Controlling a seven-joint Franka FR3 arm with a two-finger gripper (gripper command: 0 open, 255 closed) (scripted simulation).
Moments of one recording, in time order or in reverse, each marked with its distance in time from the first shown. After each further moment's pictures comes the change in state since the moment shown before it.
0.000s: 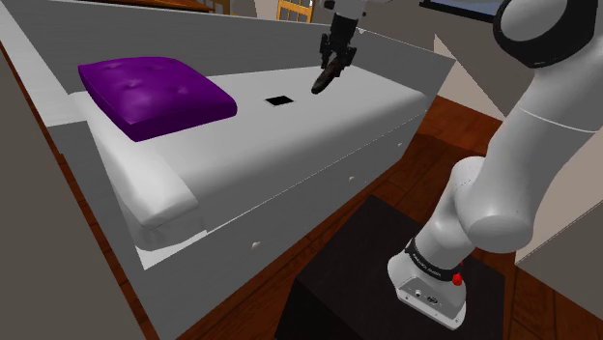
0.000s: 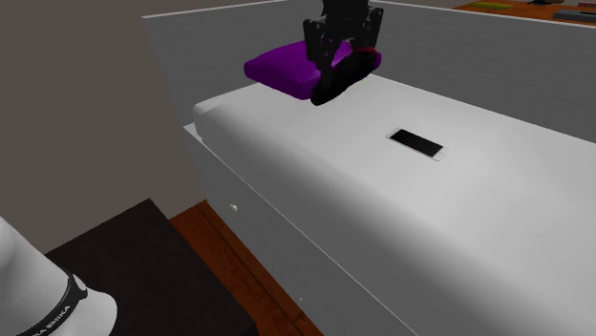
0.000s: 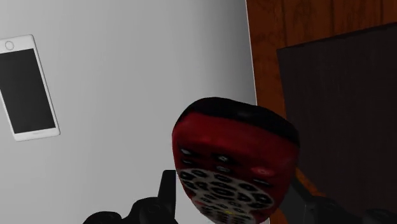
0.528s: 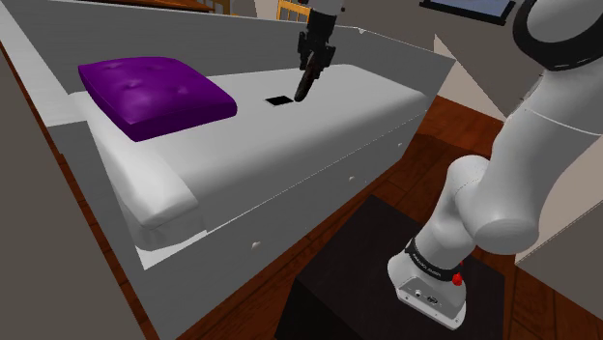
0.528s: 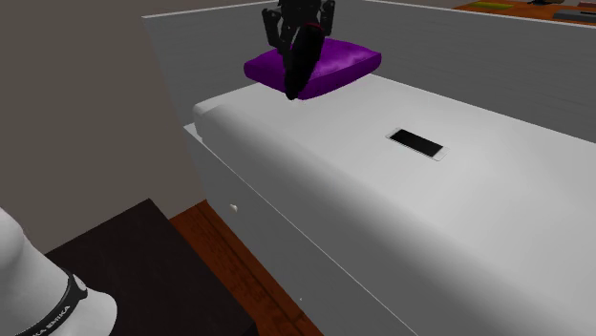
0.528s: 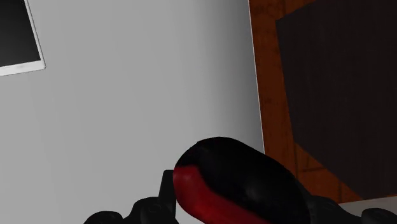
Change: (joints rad) arm 0.106 -0.049 0.099 -0.044 -0.042 0.003 0.212
